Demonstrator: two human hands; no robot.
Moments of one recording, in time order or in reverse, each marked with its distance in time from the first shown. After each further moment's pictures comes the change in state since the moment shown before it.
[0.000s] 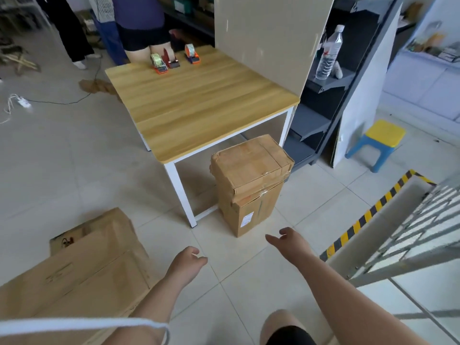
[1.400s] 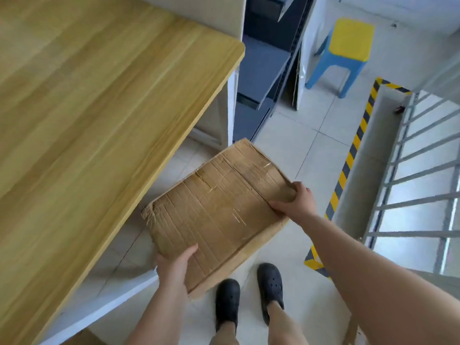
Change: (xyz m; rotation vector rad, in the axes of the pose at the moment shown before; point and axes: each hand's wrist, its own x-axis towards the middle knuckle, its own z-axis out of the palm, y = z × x) left_hand 0.442 0.217 0.060 -0.559 -0.026 -0.439; right_hand 0.449 -0.030 -0.117 0.301 0.274 0.354
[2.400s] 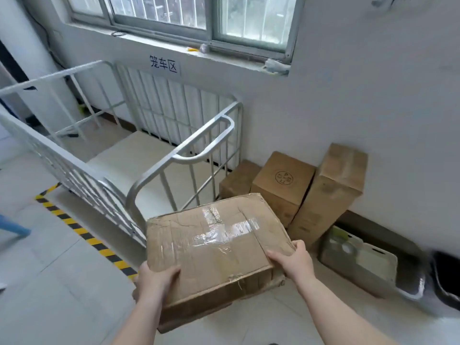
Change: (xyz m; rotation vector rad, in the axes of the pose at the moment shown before) left_hand -0.407 -0.278 0.164 1.433 -0.835 0.969; right_hand -0.556 0.436 -0.096 1.087 1.105 0.840
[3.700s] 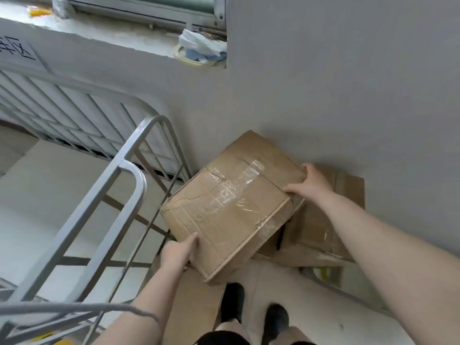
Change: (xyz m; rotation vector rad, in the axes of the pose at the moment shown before) left_hand 0.151 0.362 0.369 0.251 -0.391 -0.100; right_hand 0.479 -0.211 -0.189 -0.276 0.087 -0.036
